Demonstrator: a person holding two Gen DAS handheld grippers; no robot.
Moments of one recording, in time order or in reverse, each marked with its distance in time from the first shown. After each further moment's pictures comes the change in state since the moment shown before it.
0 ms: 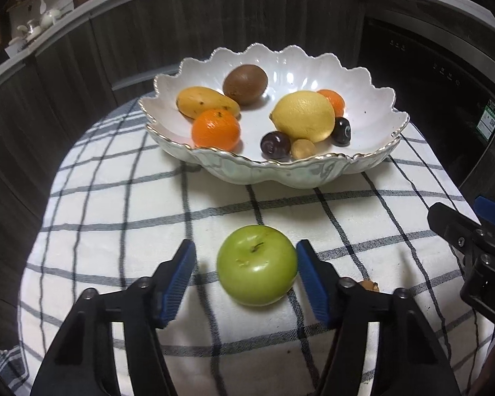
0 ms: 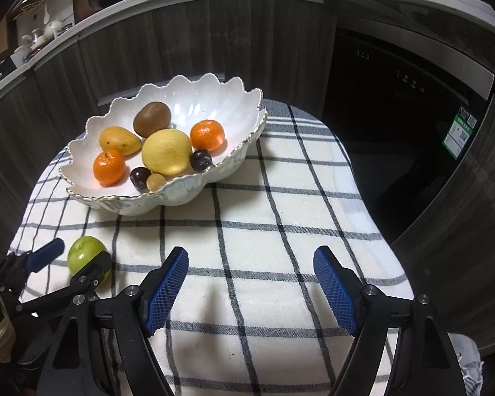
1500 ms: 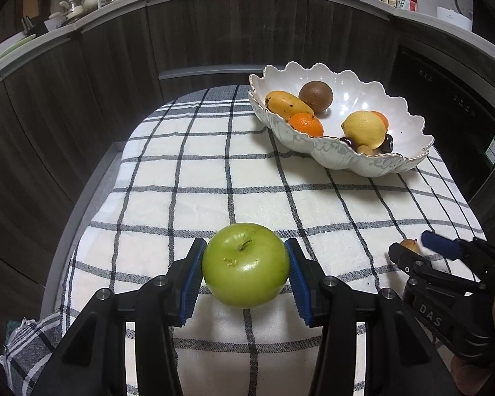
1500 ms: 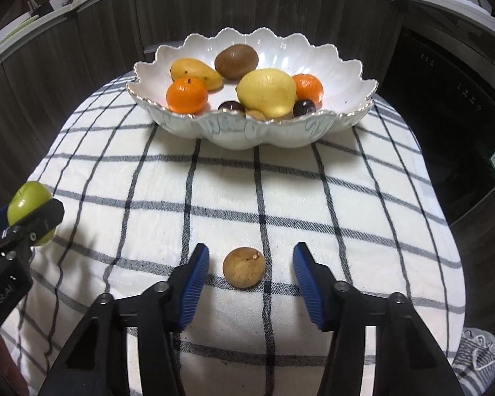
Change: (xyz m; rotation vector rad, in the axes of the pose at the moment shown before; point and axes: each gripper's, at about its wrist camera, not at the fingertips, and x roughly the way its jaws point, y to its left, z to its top) left arm -0.056 0.085 -0.039 -0.117 -0.041 0.060; right arm 0.015 0.084 -0.036 -0.187 0.117 0.084
